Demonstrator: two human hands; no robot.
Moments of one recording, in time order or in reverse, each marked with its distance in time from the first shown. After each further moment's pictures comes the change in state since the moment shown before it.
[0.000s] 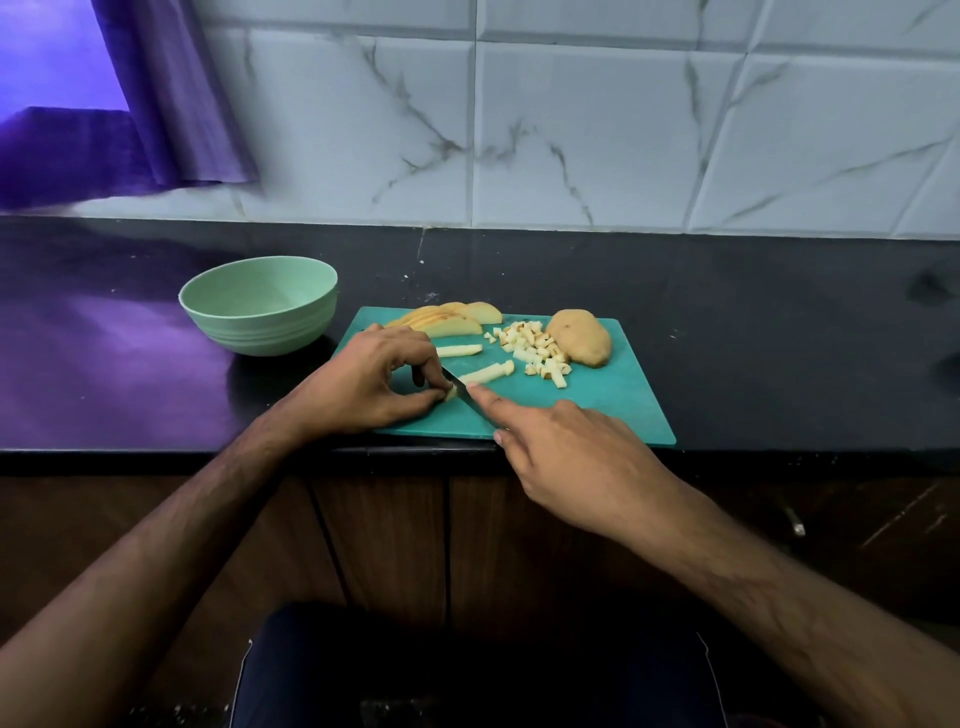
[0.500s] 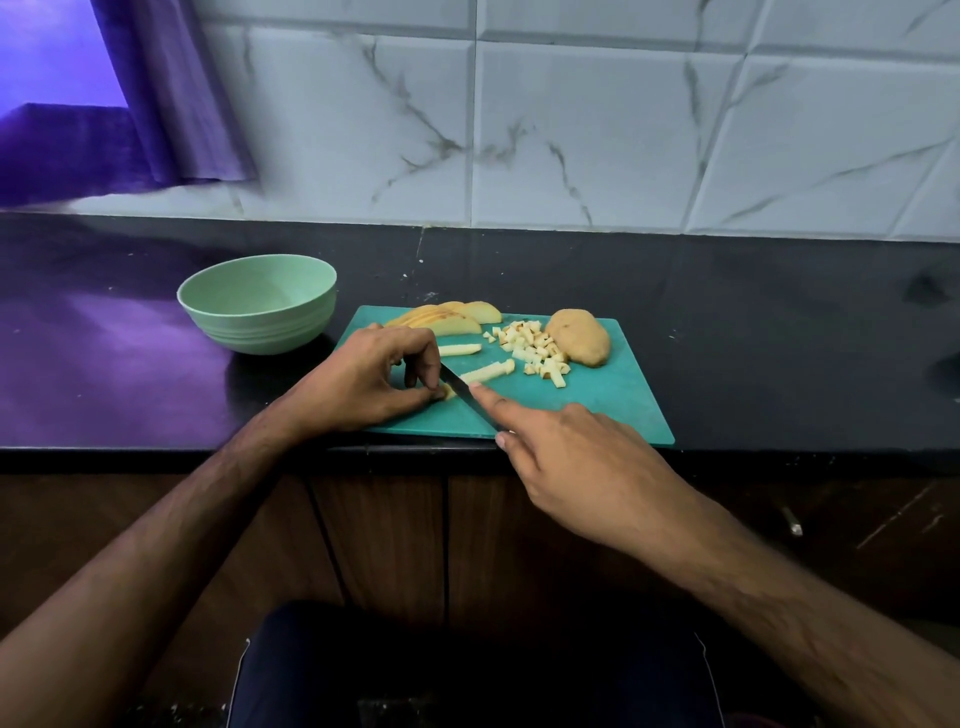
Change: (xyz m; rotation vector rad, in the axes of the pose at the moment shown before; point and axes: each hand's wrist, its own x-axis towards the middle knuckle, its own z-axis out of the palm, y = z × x) left_hand 0.001 0.011 -0.005 -0.034 0.007 -0.041; right_hand -0.010 -0.001 -0.003 0.048 0.020 -0.010
